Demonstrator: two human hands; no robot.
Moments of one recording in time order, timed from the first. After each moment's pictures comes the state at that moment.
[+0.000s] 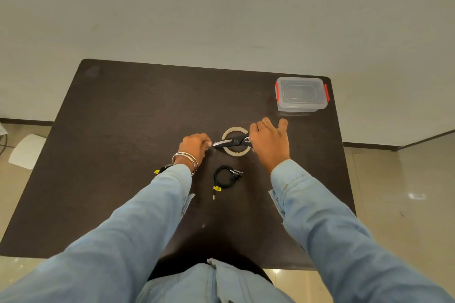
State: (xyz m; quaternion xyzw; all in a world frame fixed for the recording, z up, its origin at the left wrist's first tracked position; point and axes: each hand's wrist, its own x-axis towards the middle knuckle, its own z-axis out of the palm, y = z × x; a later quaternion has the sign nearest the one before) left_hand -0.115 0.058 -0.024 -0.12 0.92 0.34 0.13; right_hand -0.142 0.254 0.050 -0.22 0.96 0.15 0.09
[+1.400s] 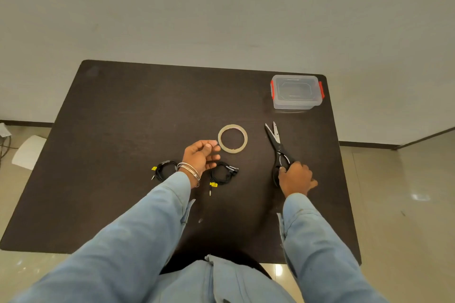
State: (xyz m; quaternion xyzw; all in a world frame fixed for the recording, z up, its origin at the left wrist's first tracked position) left_hand -0.076 0.098 -0.012 -0.31 0.58 0.74 0.11; right_hand -0.083 0.333 -0.030 0.27 0.94 -0.13 0.16
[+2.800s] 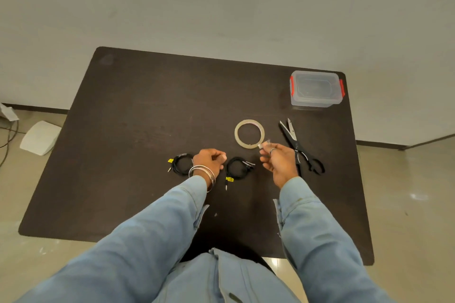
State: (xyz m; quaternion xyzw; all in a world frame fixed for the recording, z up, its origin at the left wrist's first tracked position) left_hand -0.057 0.077 -0.027 -0.31 0.78 0.52 0.16; right_hand -0.100 0.248 0.002 0.34 0.67 -0.63 0.21
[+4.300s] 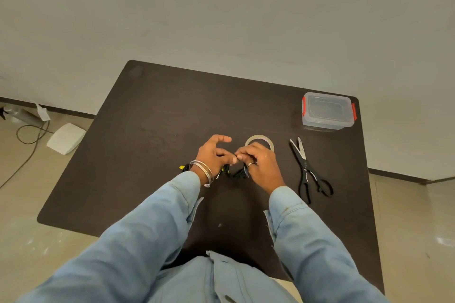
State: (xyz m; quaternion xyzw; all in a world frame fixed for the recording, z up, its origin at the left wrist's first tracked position) left_hand -0.063 0.054 0.021 -0.18 0.77 0.61 0.09; right_hand -0.097 0.214 0.012 -0.24 0.87 -0.43 0.06
